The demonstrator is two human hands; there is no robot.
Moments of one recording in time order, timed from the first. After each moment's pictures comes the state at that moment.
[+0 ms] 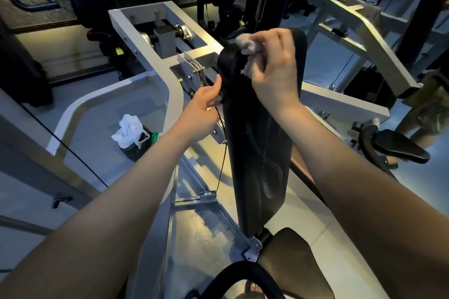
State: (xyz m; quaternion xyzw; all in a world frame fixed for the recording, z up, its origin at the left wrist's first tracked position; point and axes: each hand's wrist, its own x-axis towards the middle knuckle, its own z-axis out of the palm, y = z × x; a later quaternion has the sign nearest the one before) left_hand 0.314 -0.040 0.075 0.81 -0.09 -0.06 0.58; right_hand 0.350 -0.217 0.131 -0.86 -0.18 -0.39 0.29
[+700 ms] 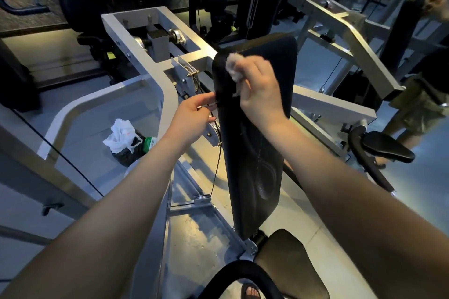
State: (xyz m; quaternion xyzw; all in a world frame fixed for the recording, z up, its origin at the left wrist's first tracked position) left_hand 0.304 -0.041 0.073 0.74 -0.01 -0.05 0.67; right_hand 0.332 -0.214 0.109 -0.87 -0.24 -0.35 0.23
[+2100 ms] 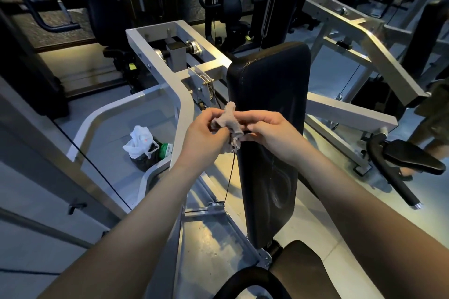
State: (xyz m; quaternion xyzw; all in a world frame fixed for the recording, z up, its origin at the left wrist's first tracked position) left_hand 0.257 -0.041 0.079 0.78 -0.02 0.06 0.63; right_hand 0.268 -0.221 0.112 -0.77 -0.14 0.14 0.61
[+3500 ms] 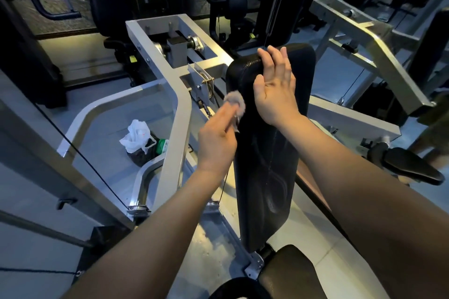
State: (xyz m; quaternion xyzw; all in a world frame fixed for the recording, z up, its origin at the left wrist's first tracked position) left_hand 0.283 -0.088 0.048 0.80 -0.05 0.28 0.52; right_hand 0.377 -0.227 0.105 -0.94 -0.14 -0.22 0.23
